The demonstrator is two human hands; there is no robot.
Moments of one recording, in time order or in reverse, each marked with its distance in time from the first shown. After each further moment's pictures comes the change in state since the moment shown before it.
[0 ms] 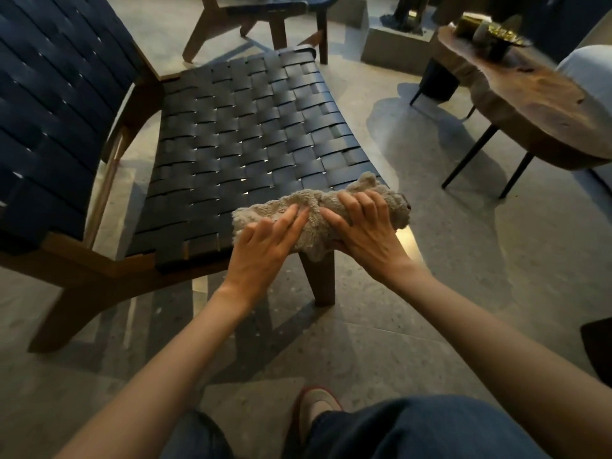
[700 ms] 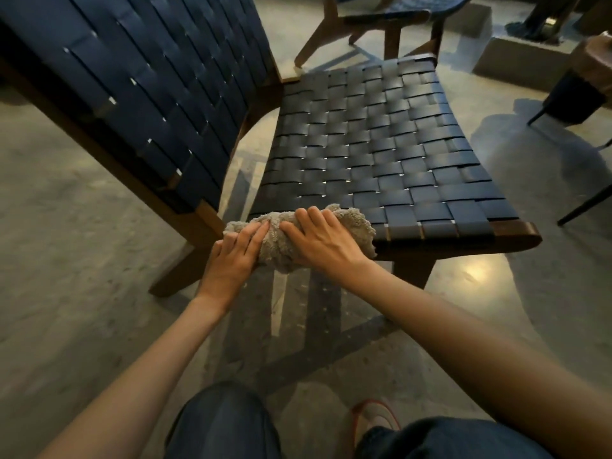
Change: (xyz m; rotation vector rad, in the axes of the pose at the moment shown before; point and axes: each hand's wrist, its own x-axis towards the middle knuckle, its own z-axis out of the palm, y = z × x) left_hand -0.134 -0.114 -0.018 -0.104 -0.229 -0.421; right_hand 0.121 -0.167 -0.007 0.260 -0.271 -0.319
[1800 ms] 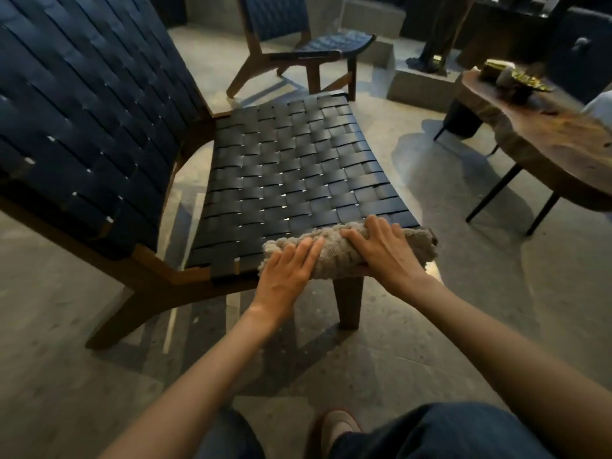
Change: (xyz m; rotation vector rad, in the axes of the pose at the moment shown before) left_hand 0.064 0.141 -0.022 0.082 0.092 0.306; right_hand -0.131 0.104 -0.042 -0.026 -0.140 0.446
